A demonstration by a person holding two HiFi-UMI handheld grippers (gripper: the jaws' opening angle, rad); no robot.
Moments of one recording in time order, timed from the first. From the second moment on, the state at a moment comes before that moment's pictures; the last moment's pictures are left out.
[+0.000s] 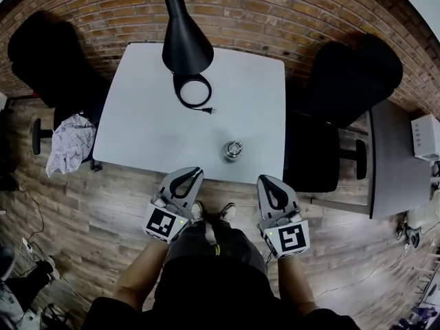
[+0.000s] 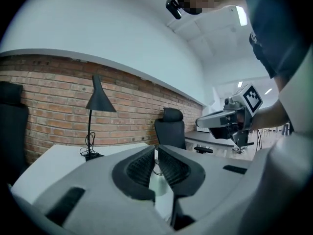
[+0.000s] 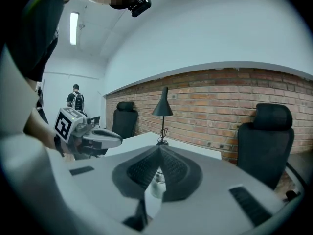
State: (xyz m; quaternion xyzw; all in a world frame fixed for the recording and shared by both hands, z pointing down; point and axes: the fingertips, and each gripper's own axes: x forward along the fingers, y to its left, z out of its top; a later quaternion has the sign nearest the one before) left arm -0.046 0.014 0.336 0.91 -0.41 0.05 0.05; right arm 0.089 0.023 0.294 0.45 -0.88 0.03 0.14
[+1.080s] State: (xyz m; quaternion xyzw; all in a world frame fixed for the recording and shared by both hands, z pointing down) left arm 0.048 -0.065 0.510 0.95 -0.27 0.10 0.10; right arm 0.036 -0.062 0.427 0.37 -0.92 0.07 0.14
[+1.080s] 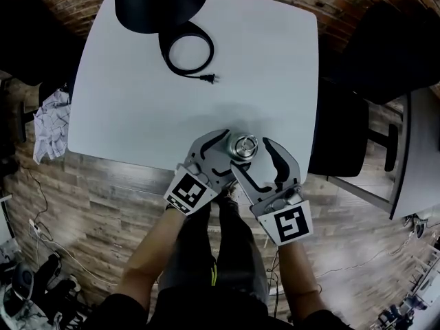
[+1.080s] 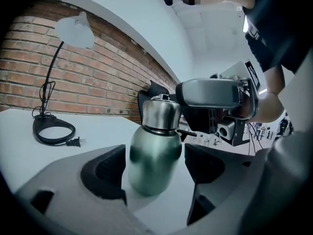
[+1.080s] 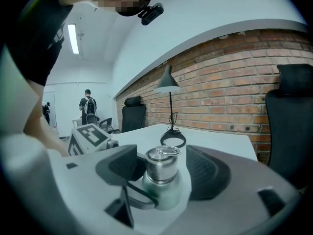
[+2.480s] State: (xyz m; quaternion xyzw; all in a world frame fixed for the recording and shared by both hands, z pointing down) left arm 0.061 -0.071 0.517 0.96 -0.26 0.11 0.09; right arm 0.008 -0.063 0.448 0.06 -0.98 0.02 0.18
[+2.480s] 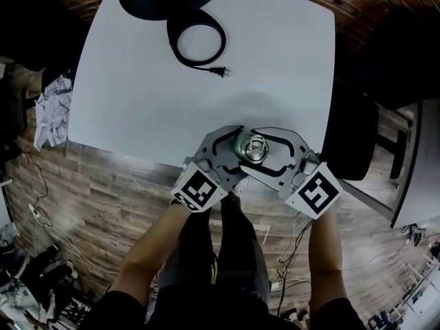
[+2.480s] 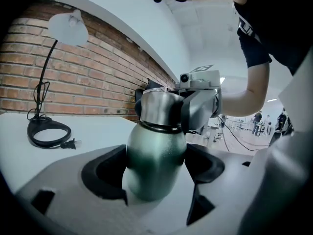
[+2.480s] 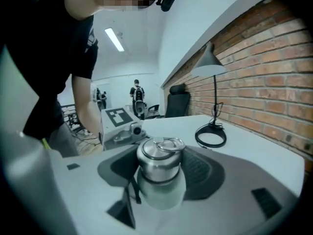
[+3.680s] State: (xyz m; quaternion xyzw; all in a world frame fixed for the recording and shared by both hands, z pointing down) left arm 0.059 -0.073 0.518 0.95 -0.27 0.12 0.08; right arm 0.045 -0.069 0.433 0.33 -0.94 0.06 0.11
